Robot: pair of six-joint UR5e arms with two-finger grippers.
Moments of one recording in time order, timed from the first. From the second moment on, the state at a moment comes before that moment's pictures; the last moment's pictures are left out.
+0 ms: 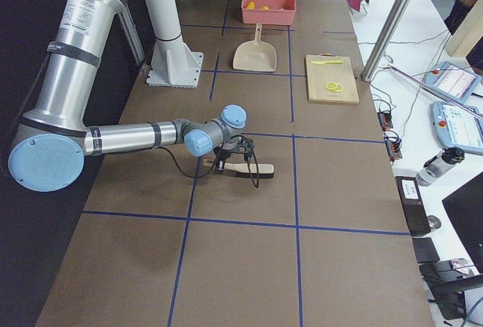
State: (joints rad) left arm -1.09 -1.63 -2.09 -1.42 -1.92 0.66; right arm 0.85 -1.89 1.91 -1.21 2.27 0.78
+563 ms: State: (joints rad) left arm -1.33 -1.63 -1.90 -1.41 -2.02 0.67; right arm 1.12 -1.92 2.02 -1.22 2.33 0.74
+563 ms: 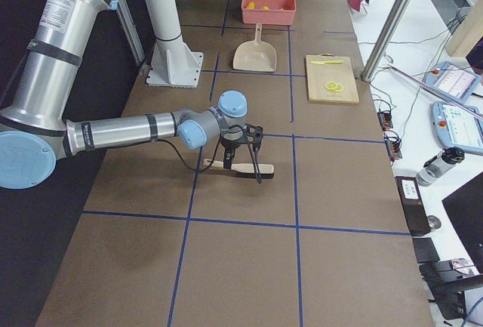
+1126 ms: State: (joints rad) left arm -1.53 -1.63 -1.70 -1.42 -2.30 0.24; right arm 1.42 -1.86 1.97 -1.49 2.38 0.34
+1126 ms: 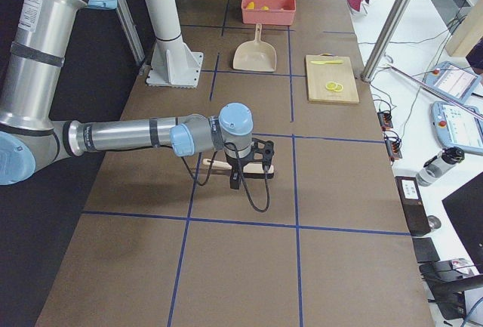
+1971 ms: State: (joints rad) left arm -1.59 -1.59 -1.62 -1.41 -2.40 0.16; right arm 1.51 -1.78 1.93 -1.69 2.34 0.10
